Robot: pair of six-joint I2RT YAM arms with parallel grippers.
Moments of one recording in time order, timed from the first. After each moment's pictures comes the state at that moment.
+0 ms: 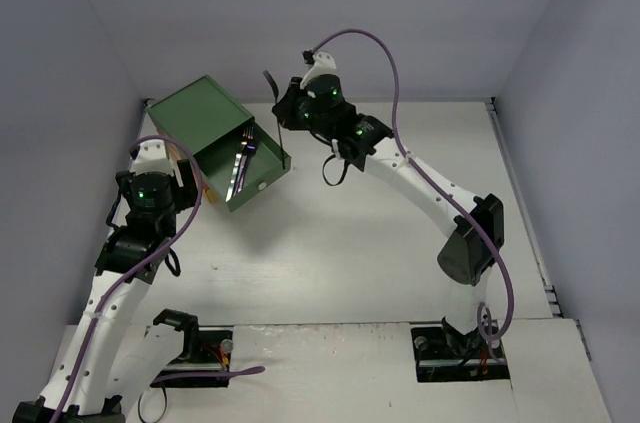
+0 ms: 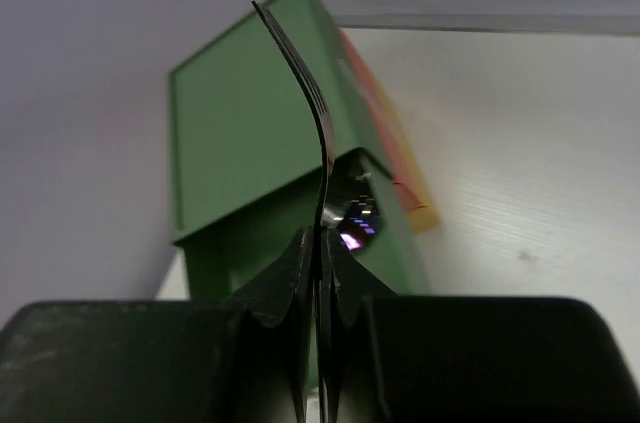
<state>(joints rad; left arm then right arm) -0.22 0.76 0.89 -0.54 -0.47 -0.15 0.73 1.86 1.83 -0.23 0.09 0.55</state>
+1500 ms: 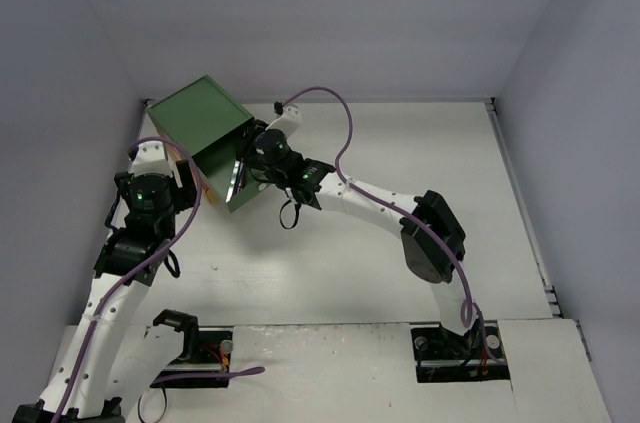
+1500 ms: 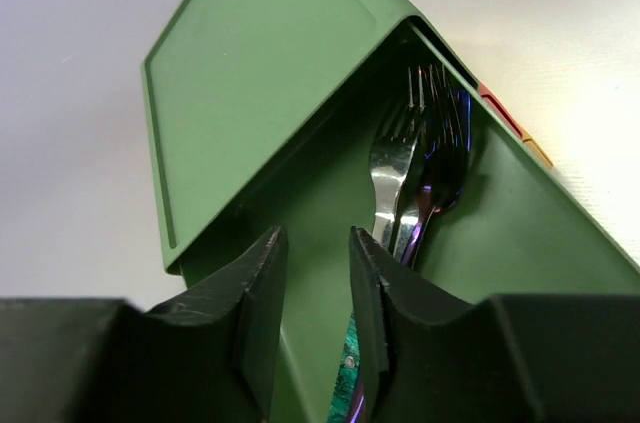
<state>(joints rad) -0.22 0.74 0.88 -0.54 -0.47 -0.15 0.95 2.04 1.69 0.08 0.40 0.88</state>
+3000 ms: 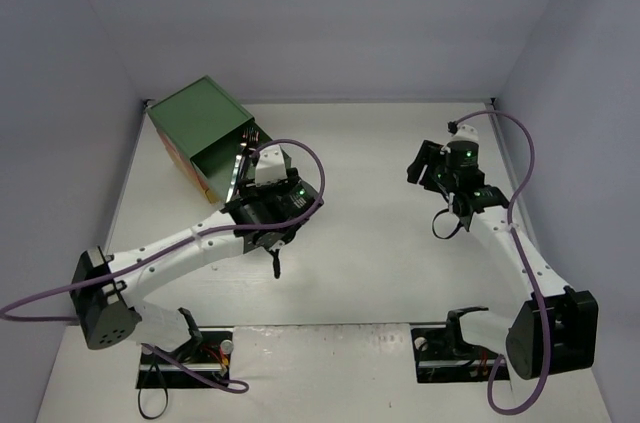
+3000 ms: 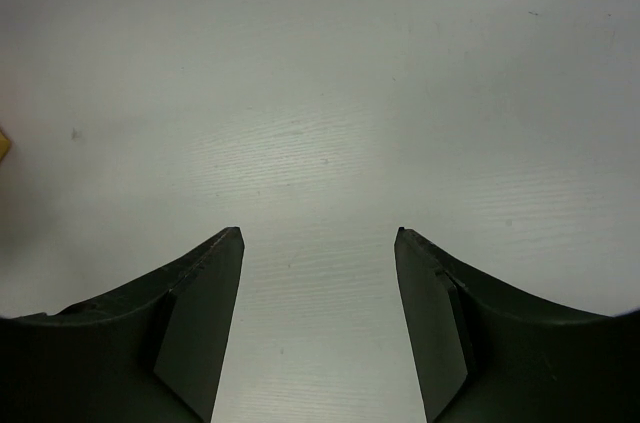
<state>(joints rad) -0.99 1.38 1.21 -0.81 -0.96 -0.95 0.15 1.18 0.84 -0.22 0.01 0.39</state>
